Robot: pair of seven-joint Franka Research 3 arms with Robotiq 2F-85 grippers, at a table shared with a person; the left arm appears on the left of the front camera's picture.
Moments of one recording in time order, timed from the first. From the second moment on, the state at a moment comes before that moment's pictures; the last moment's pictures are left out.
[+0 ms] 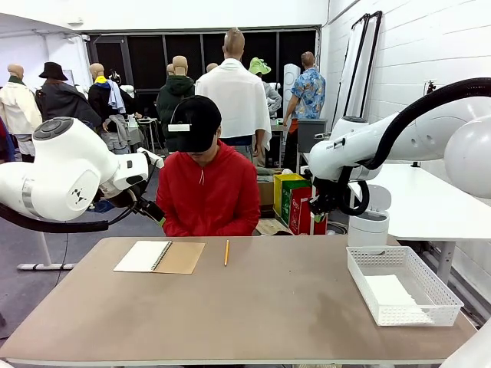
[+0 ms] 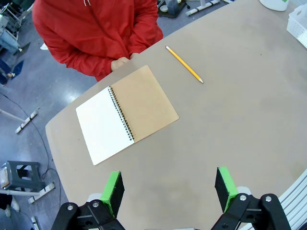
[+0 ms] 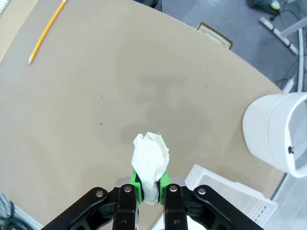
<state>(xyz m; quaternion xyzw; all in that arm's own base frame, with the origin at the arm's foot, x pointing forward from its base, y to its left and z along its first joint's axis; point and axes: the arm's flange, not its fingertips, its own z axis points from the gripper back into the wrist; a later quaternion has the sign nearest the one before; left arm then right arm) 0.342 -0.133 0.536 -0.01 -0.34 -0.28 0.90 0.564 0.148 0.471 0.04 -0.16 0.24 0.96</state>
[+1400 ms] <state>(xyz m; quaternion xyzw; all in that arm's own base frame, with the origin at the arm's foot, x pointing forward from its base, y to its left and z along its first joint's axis) 0.342 -0.133 0.536 -0.01 -0.34 -0.28 0.90 0.635 0.018 0.465 -0.02 -0.20 -0.13 0.97</state>
